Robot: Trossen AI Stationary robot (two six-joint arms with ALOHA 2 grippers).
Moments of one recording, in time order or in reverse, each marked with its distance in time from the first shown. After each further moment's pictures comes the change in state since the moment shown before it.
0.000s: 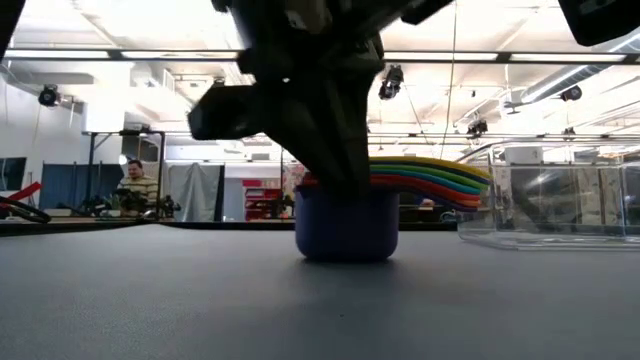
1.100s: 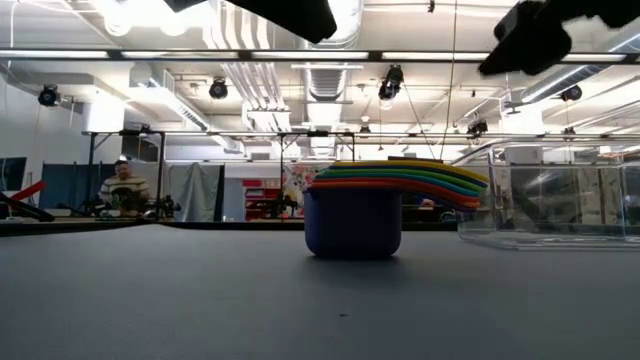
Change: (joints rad) left arm -0.197 -0.130 0.009 -0.120 -0.606 0.238; right arm -0.151 0.104 0.002 0.167 0.236 0.195
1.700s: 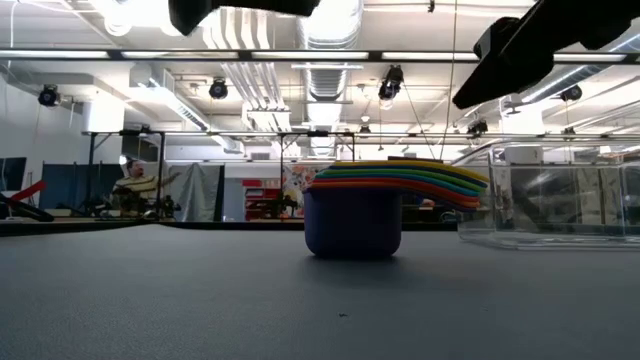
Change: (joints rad) left arm 0.034 -0.342 -0.521 0.713 -0.053 0.344; right arm -0.032 0.175 0.100 -0.013 -0.012 0.048
